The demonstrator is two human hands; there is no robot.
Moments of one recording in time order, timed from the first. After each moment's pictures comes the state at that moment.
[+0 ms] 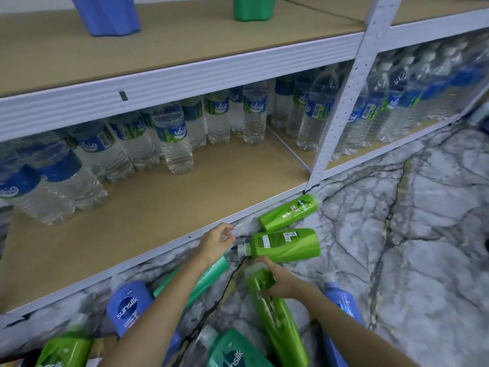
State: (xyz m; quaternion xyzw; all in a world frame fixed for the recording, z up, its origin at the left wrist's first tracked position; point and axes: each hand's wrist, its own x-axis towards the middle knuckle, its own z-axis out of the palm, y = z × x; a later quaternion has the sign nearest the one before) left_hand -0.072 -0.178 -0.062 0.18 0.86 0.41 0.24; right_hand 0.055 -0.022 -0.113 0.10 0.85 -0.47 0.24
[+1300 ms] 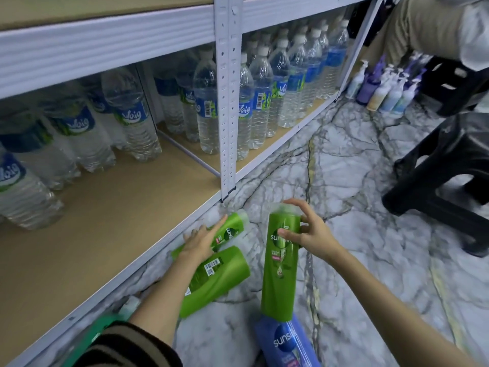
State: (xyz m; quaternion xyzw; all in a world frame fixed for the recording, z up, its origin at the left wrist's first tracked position) left_hand -0.094 0.027 -0.126 0.44 0.86 0.03 0.24; right_hand 0.119 0.174 -0.043 0.32 0.76 -0.55 -0.14
